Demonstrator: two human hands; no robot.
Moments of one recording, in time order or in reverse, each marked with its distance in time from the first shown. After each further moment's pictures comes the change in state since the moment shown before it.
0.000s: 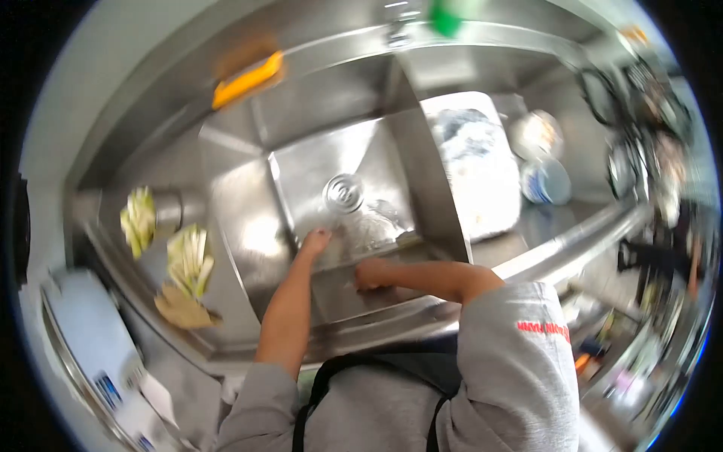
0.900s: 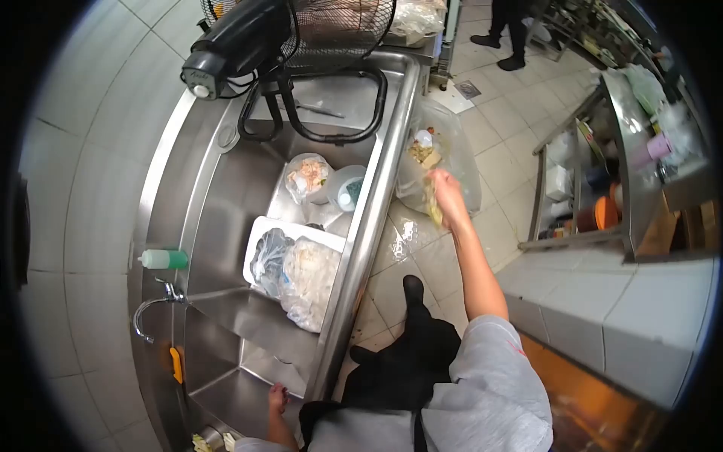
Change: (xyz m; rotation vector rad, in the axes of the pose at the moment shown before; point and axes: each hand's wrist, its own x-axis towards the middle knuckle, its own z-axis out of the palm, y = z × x) left_hand -0.084 0.115 0.002 -0.030 -0.076 -0.210; right_hand -0.446 0.410 0.148 1.780 2.113 0.149
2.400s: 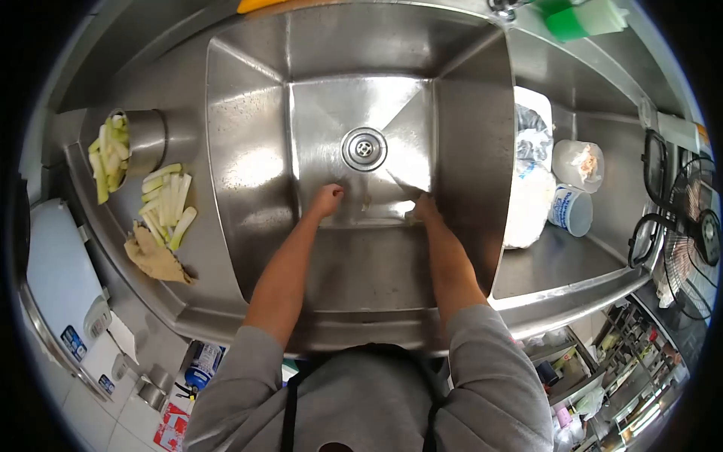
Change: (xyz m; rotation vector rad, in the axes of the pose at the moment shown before) left_hand 0.136 -0.120 0.022 -0.120 0.189 0.365; right_hand -0.263 0.436 0.340 -1.929 -1.510 -0.107
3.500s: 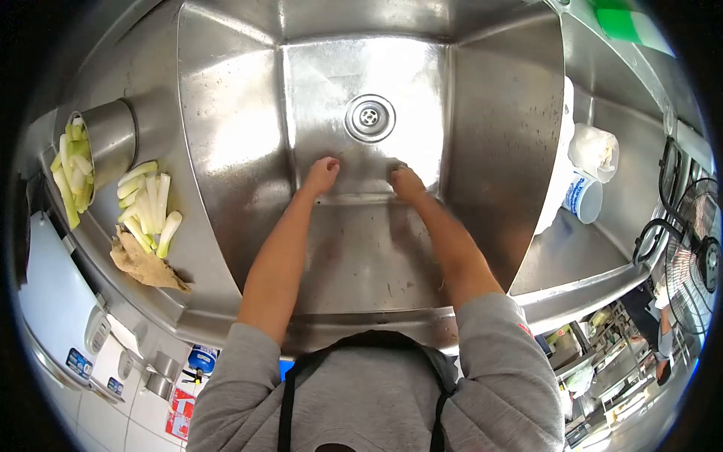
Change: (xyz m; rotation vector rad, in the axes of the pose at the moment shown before) left_hand 0.003 -0.013 -0.012 -0.114 -0.098 -0.224; right_hand 0.007 -0.050 0.019 -0.045 0.137 -0.412
